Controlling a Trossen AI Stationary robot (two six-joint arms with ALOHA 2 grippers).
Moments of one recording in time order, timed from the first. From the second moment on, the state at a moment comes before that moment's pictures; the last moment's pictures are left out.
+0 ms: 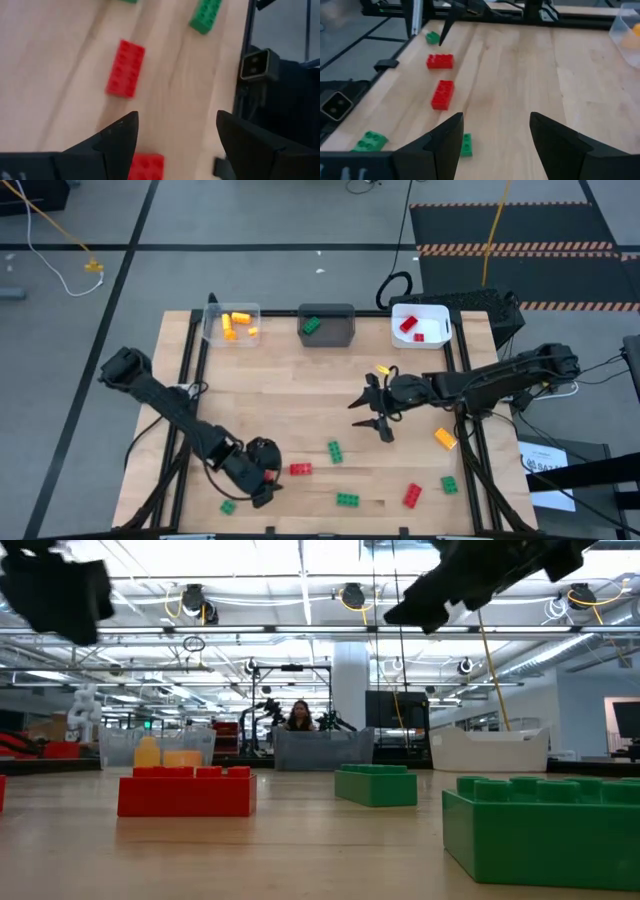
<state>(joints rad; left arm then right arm) -0.66 1.55 0.99 -0.36 -0.19 -0.99 0.14 1.23 0.66 0.11 -0.07 0.01</state>
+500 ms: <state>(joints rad) -0.71 1.55 0.99 -0.62 -0.16 -1.64 0.22 1.19 0.66 0.07 0.03 0.01</state>
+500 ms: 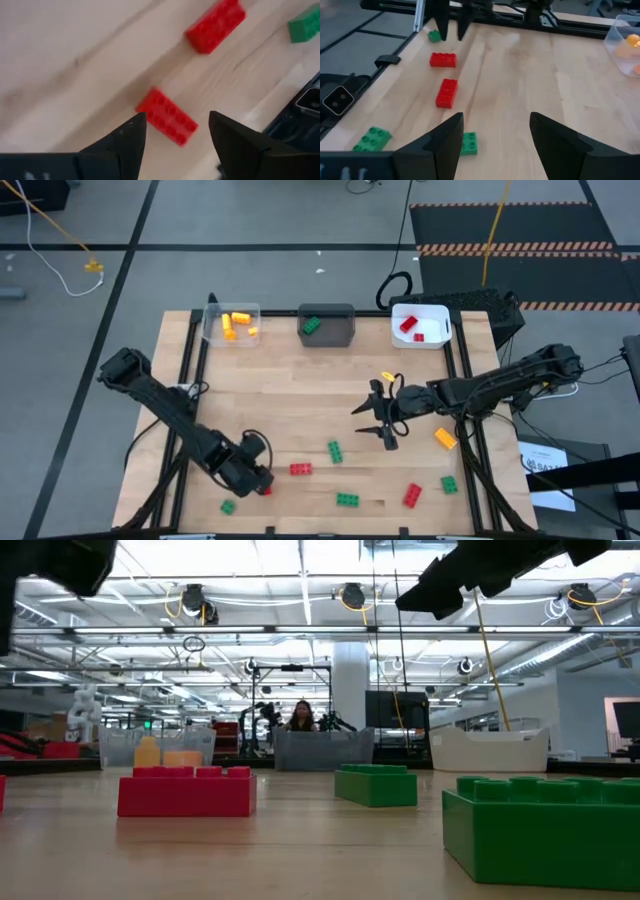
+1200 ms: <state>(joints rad) -0.71 1.68 0.99 -0.51 0.03 -1.77 0.24 1.19 0.66 0.05 0.02 0.04</state>
